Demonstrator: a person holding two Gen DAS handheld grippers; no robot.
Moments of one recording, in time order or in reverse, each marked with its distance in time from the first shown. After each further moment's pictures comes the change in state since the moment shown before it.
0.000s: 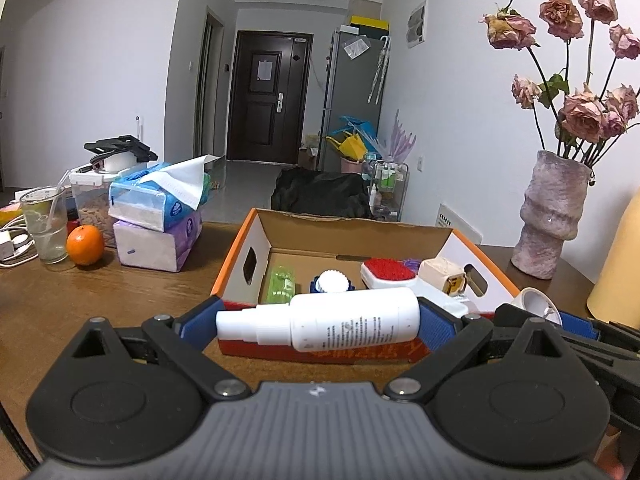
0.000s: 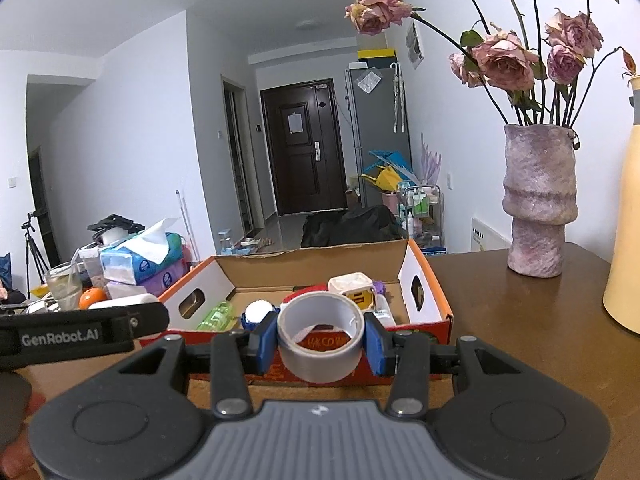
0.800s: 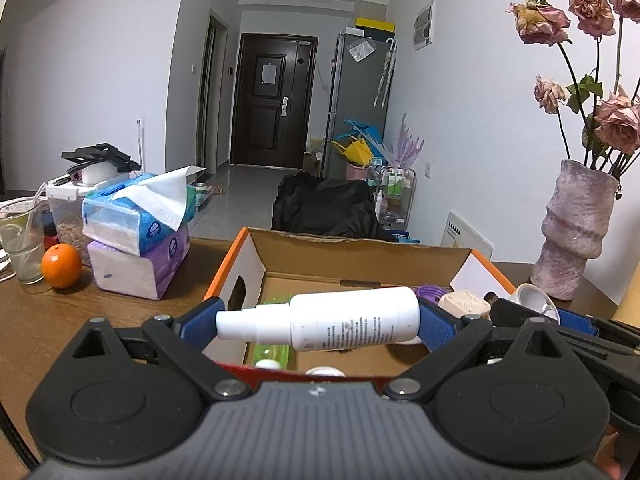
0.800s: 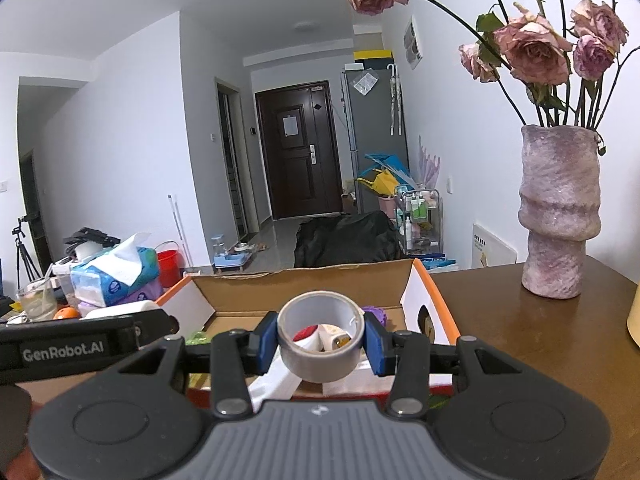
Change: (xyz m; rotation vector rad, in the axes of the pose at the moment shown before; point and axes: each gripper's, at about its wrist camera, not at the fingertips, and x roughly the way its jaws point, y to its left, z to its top) left arm 0.061 -0.005 0.024 -0.004 -0.012 0.016; right arm 0.069 -0.008 0.024 0.004 -0.010 -0.015
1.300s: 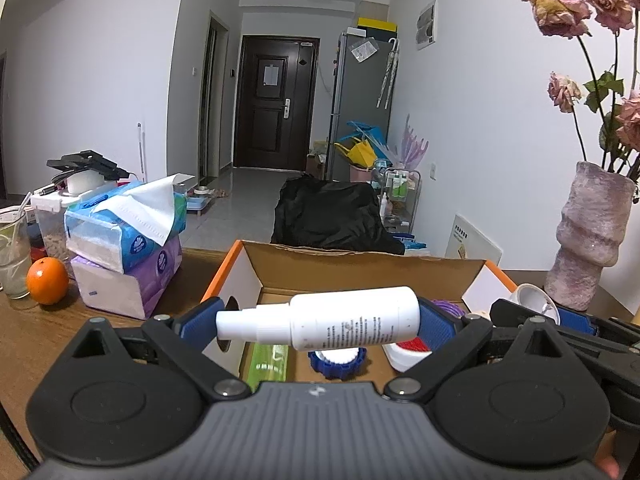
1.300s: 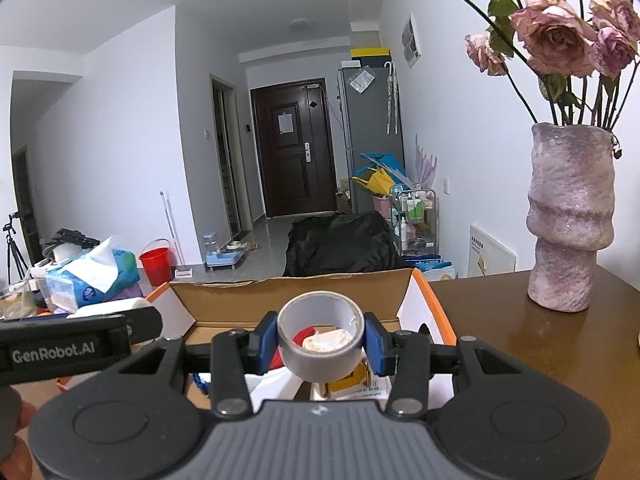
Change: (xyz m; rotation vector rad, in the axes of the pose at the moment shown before) left arm 0.036 -0.004 0.013 0.007 -0.005 0.015; right arm 0.041 -0.006 0.010 -0.011 0.008 -0.019
